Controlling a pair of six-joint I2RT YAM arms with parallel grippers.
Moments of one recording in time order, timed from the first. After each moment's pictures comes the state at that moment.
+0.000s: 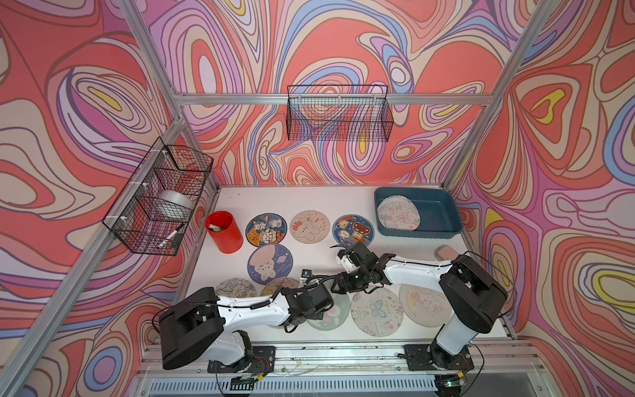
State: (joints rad) left arm -1.09 1.39 0.60 -0.50 -0.38 -0.95; right arm 0.75 1.70 0.89 -0.28 -0.43 0.51
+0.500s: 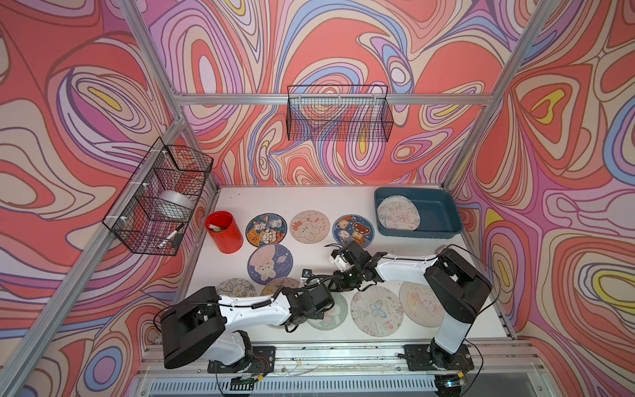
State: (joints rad) left arm -1.09 1.40 0.60 -0.50 -0.38 -0.95; right arm 0.75 1.80 0.93 -0.23 -0.49 0.53
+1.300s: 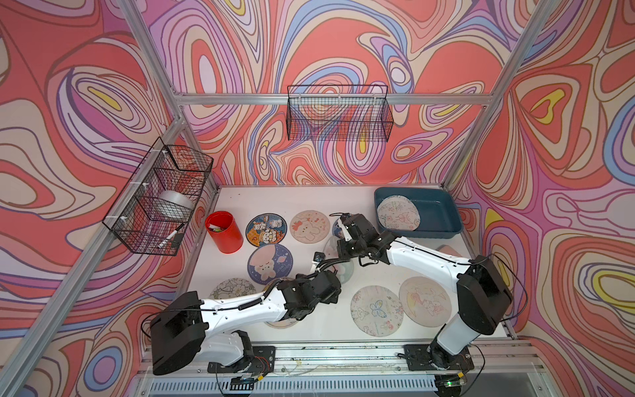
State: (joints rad) left arm -1.09 1.32 0.75 -0.33 -0.47 -0.73; right arm 0.67 1.66 1.21 -0.44 -0.02 0.41
